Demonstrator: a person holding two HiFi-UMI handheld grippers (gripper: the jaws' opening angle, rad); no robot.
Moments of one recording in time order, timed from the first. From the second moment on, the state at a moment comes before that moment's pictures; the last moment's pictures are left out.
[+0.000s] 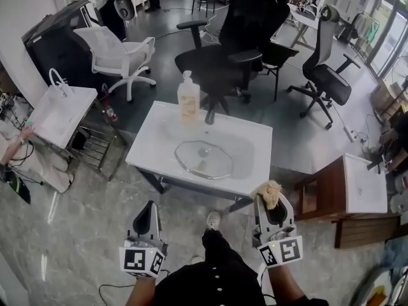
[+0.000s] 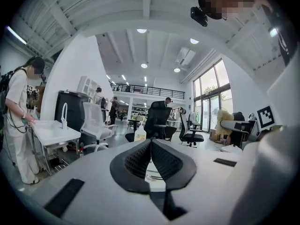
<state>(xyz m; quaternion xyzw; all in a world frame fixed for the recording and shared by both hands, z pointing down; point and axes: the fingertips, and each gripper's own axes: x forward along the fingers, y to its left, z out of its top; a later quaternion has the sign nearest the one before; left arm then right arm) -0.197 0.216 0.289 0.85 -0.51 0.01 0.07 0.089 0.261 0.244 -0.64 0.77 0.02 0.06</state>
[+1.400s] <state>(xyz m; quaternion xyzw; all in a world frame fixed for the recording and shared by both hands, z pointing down) -0.110 -0.017 0.338 0.83 -0.53 0.09 0.13 0.149 -0.008 0.285 -0.56 0.83 0.02 -0.03</state>
